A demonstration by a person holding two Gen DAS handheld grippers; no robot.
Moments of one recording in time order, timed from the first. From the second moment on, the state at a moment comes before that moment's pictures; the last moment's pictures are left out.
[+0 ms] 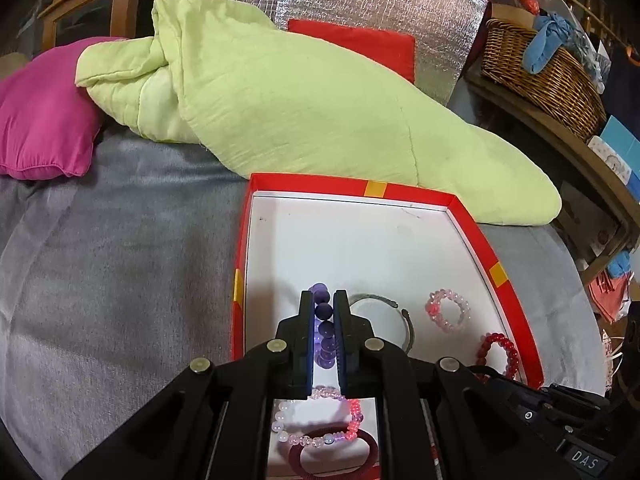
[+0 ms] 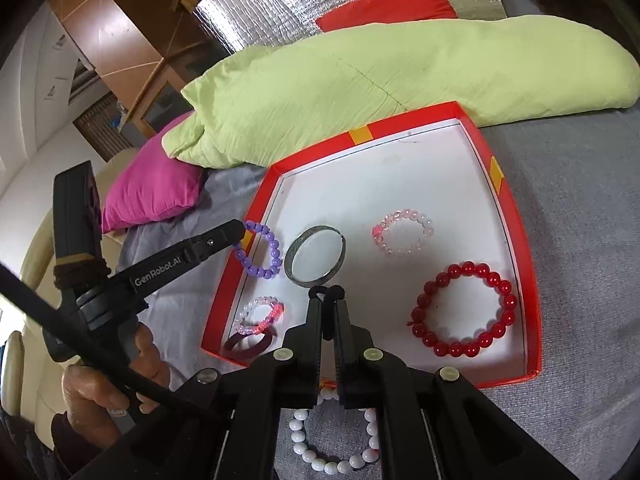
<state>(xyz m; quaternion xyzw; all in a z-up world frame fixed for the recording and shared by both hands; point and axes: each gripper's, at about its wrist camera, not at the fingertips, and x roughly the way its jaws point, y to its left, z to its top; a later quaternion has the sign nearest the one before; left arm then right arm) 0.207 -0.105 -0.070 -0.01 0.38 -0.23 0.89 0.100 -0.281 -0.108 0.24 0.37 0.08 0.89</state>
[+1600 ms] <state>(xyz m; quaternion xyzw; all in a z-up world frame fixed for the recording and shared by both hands) 0.095 -0.046 -0.033 0.04 0.32 -0.12 0.94 0.030 -0.280 -0.067 0.22 0.33 0.09 0.91</state>
